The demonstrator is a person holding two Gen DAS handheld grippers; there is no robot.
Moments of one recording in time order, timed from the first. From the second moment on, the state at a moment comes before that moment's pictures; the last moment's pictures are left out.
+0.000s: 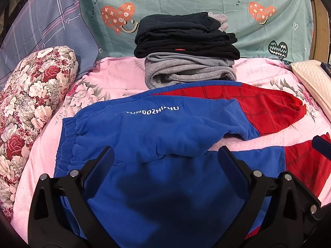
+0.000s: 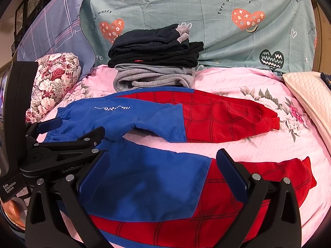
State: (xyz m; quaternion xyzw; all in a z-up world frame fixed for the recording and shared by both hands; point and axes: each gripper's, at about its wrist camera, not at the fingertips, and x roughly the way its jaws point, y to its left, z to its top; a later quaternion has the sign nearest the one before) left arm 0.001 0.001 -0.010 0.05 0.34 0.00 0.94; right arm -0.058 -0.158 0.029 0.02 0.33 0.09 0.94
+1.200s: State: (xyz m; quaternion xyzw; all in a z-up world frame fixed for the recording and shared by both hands) left arm 0.000 -0.002 -0.011 0.05 0.34 0.00 0.94; right arm -0.058 -0.158 0.027 0.02 0.33 0.09 0.94
